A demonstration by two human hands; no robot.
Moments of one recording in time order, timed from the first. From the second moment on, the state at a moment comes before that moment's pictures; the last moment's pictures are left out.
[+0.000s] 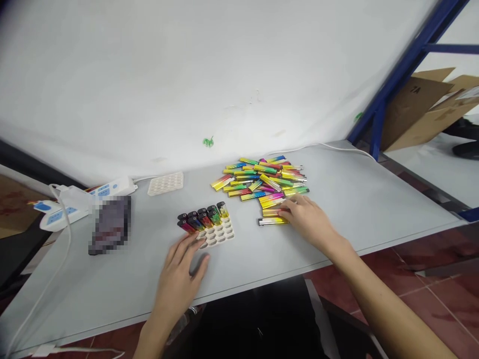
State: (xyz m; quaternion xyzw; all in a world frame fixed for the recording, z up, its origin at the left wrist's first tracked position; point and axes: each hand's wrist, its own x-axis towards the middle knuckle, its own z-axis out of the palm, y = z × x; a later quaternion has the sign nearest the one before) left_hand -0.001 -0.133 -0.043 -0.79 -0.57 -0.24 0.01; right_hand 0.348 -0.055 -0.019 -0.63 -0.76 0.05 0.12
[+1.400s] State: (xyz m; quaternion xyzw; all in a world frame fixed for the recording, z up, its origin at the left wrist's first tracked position) left_hand 0.001 -0.133 -0.044 -0.79 -0.56 -0.24 0.03; right_hand 0.236 -0.024 -0.006 -0.59 -0.65 0.29 0.39
